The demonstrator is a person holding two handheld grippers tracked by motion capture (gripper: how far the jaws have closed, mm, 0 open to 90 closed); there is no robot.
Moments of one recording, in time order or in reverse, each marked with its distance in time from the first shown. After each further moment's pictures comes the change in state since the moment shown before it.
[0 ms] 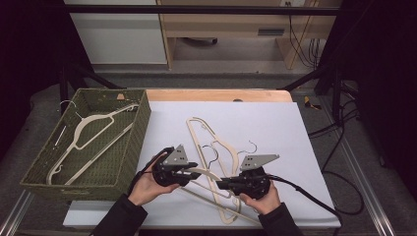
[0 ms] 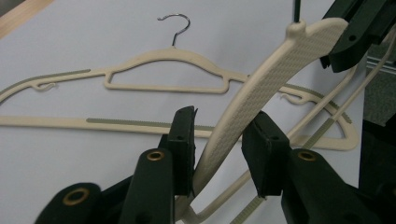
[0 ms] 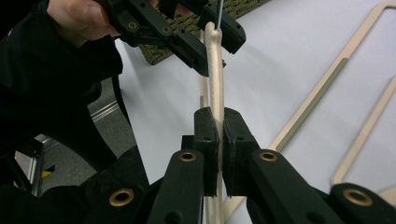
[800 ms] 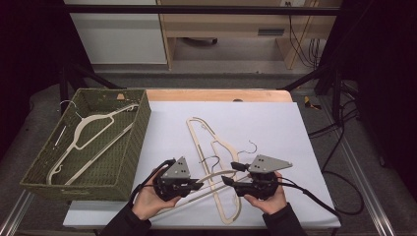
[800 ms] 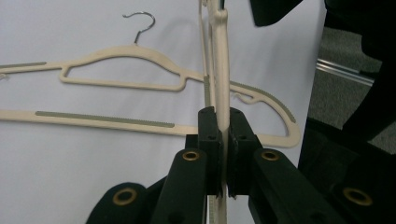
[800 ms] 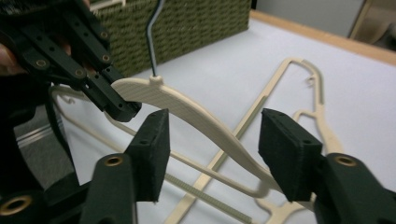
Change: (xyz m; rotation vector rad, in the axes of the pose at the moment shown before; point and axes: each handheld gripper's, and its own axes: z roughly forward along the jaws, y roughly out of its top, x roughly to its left) left arm -0.032 -0.003 -0.008 -0.045 -0.065 -0.079; right arm 0.004 -0.003 -0.021 -0.153 -0.238 -0.111
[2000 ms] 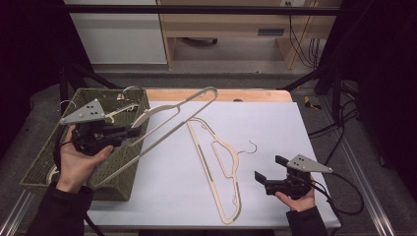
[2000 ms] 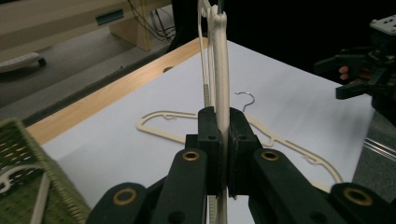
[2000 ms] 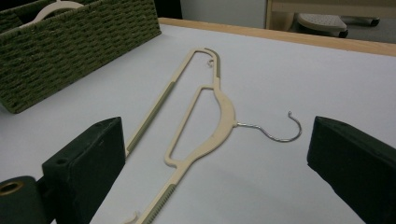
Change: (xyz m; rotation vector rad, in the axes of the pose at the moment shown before) left arm 0.081 0.029 -0.178 -0.218 0.248 -0.148; right arm -0.048 -0.038 -0.052 -0.058 -0.249 0.180
